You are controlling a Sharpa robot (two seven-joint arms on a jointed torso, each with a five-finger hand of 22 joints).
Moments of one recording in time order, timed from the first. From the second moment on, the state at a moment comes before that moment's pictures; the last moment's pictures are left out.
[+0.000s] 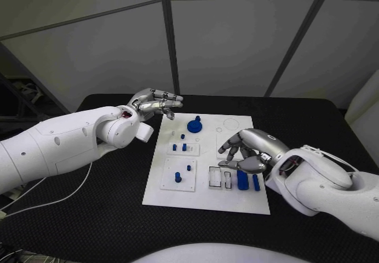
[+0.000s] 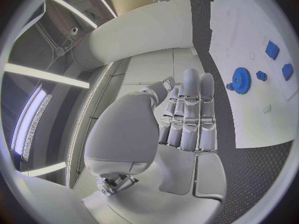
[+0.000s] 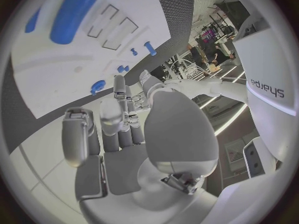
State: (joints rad) left arm 1.17 -0.83 0.03 1.35 -0.17 -0.13 0.22; left_hand 1.38 -0.15 0.50 -0.04 0.10 1.04 0.17 0.08 0.09 1.18 0.10 0.10 0.07 1.30 0.01 0.74 0.43 0.19 1.02 0.11 0.76 0.76; right arm 1.04 -0.97 0.03 1.91 -1.47 -0.41 -0.27; right_hand 1.30 -0.19 0.25 0.19 0.05 1.09 0.10 0.10 0.11 1.39 0.03 0.20 0.19 1.47 -0.05 1.13 0.96 0.04 1.47 0.07 1.50 1.31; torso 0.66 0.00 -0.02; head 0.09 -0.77
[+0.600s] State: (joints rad) left arm 1.17 -0.84 0.03 1.37 -0.17 -0.13 0.22; left_hand 1.38 -0.15 0.50 -0.04 0.10 1.04 0.17 0.08 0.09 1.18 0.10 0.10 0.07 1.30 0.01 0.74 0.43 0.19 1.02 0.11 0.75 0.76; right arm 1.00 -1.08 0.03 1.97 -1.49 -0.40 -0.56; right_hand 1.17 -0.17 0.09 0.29 0.05 1.11 0.06 0.12 0.33 1.47 -0.02 1.32 1.31 1.47 -0.08 1.41 1.29 0.01 1.47 0.03 1.57 1.31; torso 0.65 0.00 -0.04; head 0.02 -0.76
